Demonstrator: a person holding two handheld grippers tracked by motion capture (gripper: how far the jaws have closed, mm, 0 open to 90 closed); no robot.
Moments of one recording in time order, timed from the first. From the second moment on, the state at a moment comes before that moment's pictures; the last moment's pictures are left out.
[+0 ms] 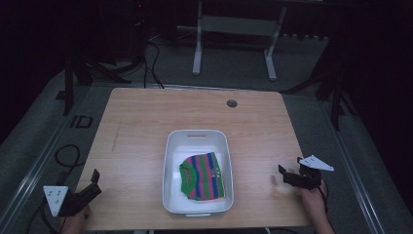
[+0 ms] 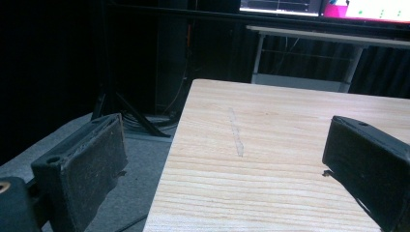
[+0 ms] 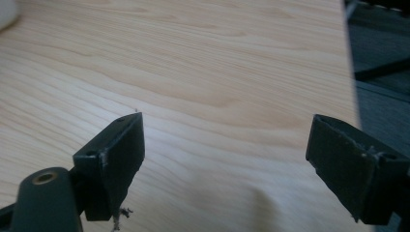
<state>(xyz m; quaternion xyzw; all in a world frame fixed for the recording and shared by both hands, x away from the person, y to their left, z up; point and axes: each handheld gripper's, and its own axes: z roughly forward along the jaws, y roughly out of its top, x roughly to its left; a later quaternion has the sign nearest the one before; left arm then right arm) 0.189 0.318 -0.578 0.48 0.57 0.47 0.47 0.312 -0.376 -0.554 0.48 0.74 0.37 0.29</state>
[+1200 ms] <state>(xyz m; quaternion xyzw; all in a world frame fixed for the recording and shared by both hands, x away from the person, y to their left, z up) 0.189 0.318 -0.578 0.48 0.57 0.47 0.47 0.271 -0.420 -0.559 0.56 0.62 0.39 0.38</state>
